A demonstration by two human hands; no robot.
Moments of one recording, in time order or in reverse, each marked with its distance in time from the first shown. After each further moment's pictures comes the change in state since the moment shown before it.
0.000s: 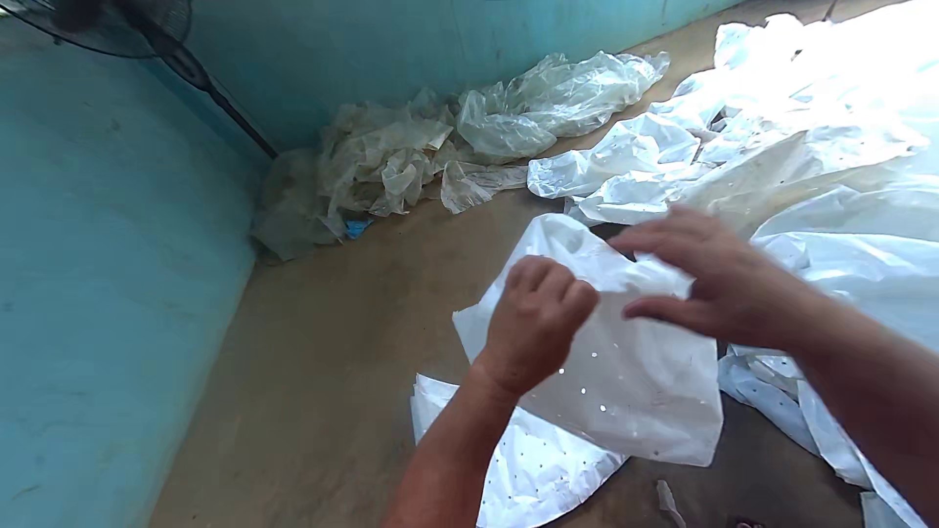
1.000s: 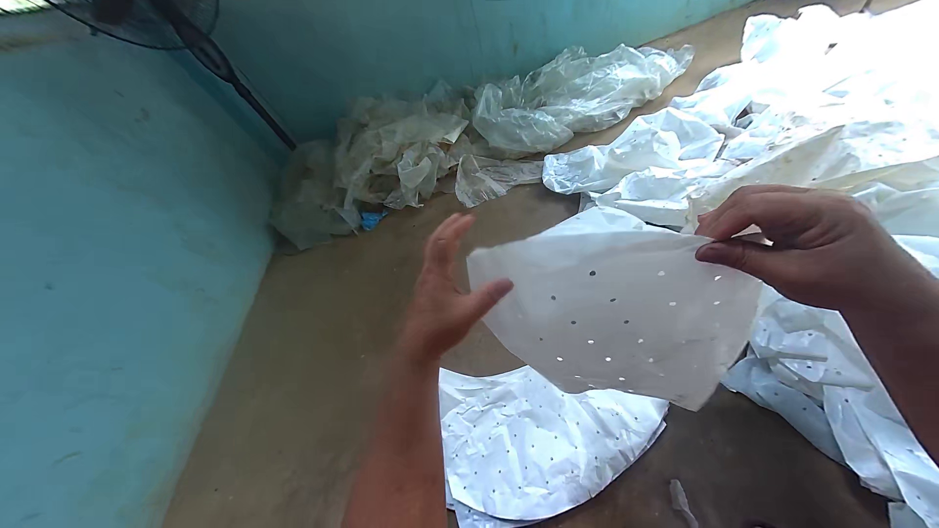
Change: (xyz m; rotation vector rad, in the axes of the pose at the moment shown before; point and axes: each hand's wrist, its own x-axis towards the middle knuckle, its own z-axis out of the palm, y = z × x) left_hand -0.040 -0.056 -0.075 -0.388 -0.102 -0.718; right_hand -0.006 0.034 -0.008 0.401 0.151 -0.061
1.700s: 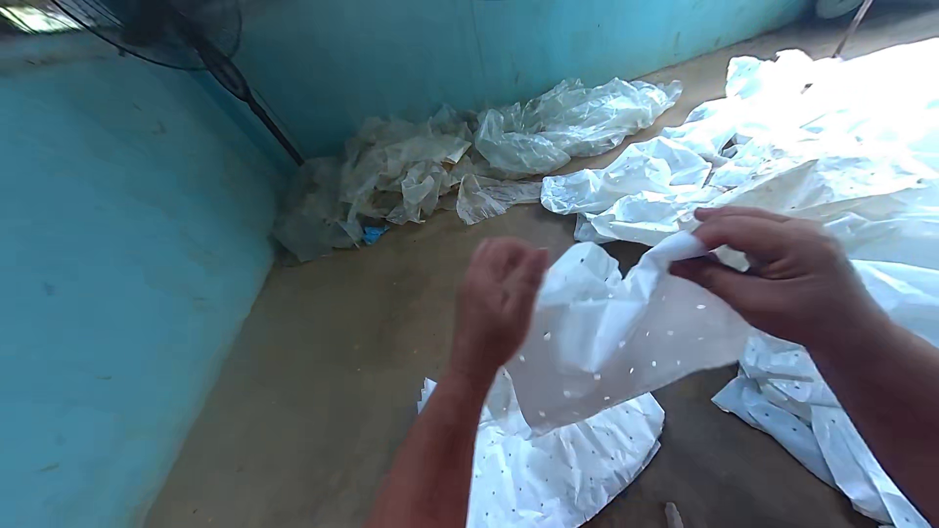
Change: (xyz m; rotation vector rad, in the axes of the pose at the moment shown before) left_hand 0.006 0.057 0.035 -0.039 0.140 0.139; right_hand 0.012 -0.033 0.013 -0.207 0.123 -0.038
